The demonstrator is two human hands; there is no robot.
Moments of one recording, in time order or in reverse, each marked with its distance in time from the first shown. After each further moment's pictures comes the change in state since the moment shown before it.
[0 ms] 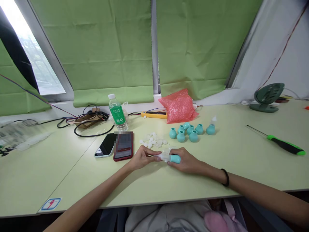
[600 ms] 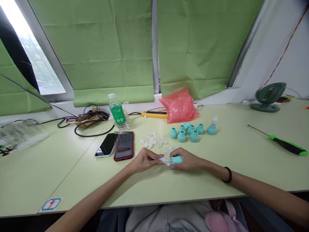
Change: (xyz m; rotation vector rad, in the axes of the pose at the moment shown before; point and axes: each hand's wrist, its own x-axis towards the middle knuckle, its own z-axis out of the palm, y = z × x) left_hand -0.006 0.009 0.006 0.162 -0.032 0.055; right_hand 0.004 0.005 -0.008 0.205 -0.175 0.141
